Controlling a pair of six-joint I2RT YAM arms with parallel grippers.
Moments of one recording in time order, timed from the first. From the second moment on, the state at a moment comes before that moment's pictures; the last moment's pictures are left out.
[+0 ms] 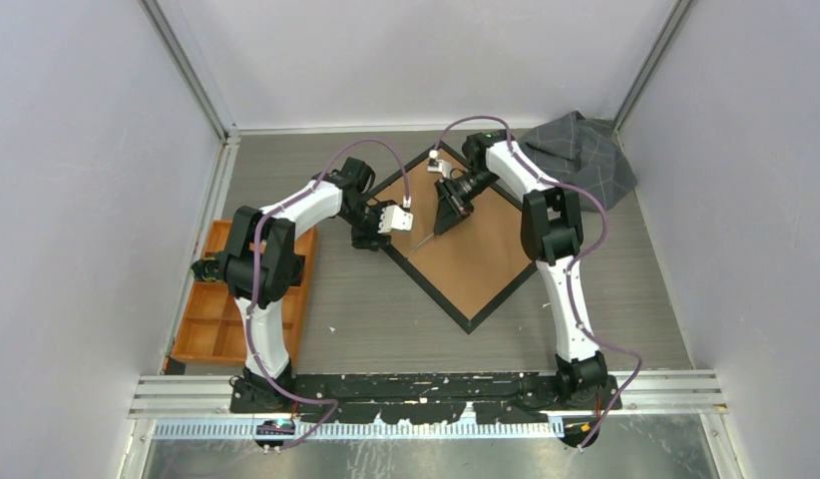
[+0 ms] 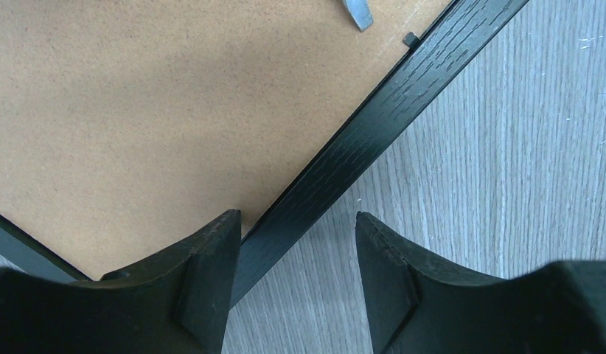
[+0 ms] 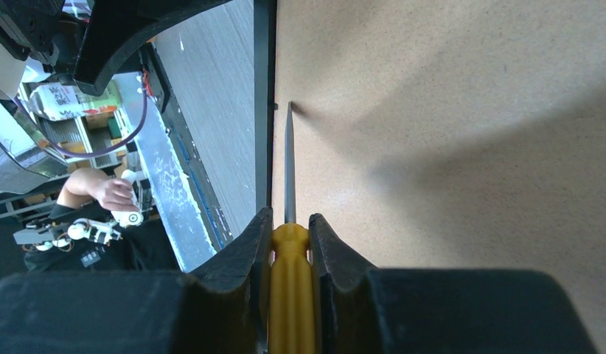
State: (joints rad) left arm -0.39 1.97 1.41 -0.72 0.52 1.30; right arm 0.33 2.49 2.20 -1.36 -0.96 -0.41
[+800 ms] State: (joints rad) left arm -0.39 1.97 1.41 -0.72 0.51 1.30; right arm 0.35 2.49 2.19 -1.39 -0.96 -0.44
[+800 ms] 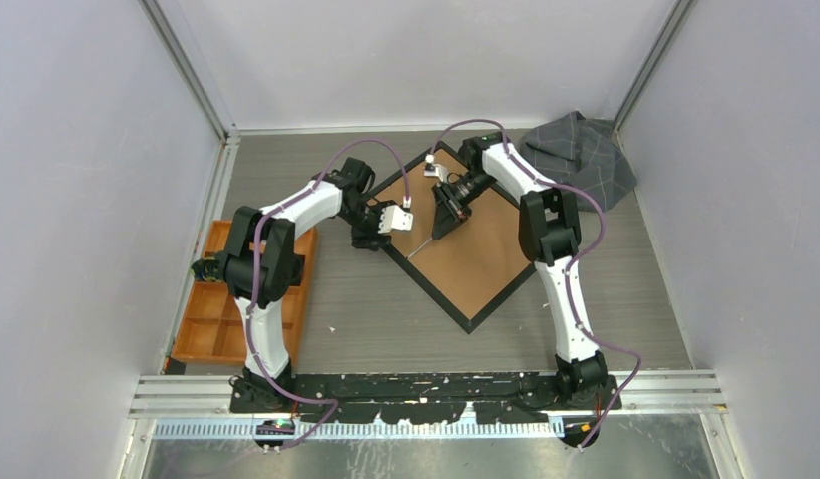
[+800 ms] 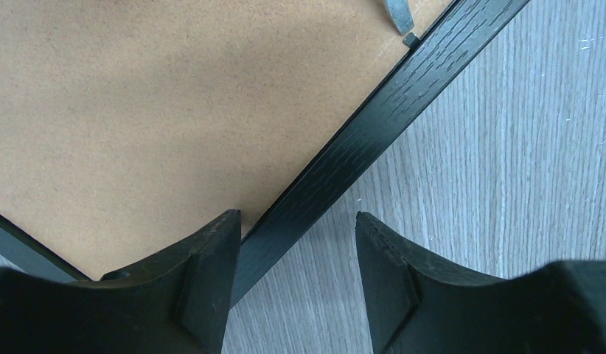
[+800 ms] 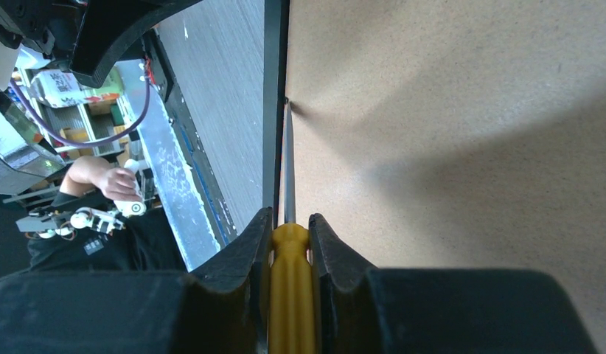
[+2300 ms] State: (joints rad) left arm -0.43 1.97 1.42 -0.71 0.49 1.22; right arm 0.39 2.37 2.05 -1.26 -0.90 -0.51
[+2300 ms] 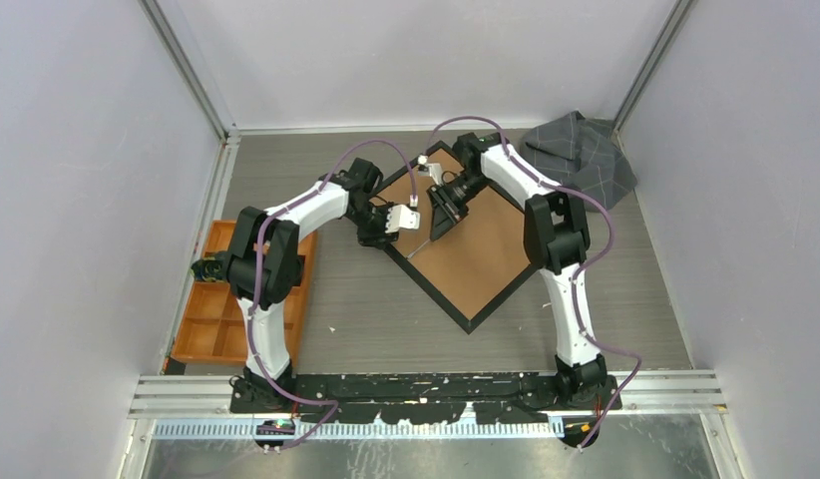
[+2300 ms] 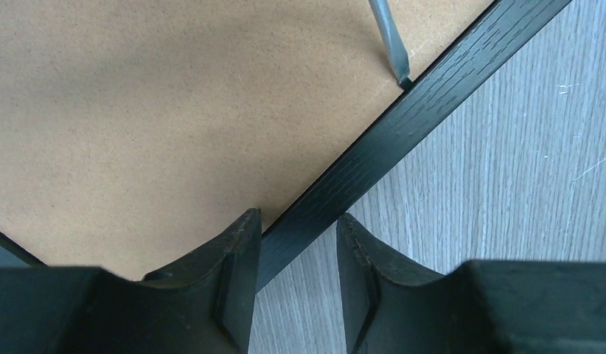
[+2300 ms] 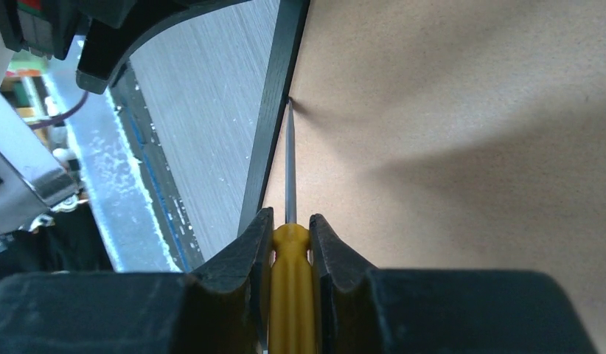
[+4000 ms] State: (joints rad) left arm -0.36 2.14 1.70 -1.00 0.54 0.99; right arm 0.58 1.95 1.56 -0.71 -0.51 -0.02
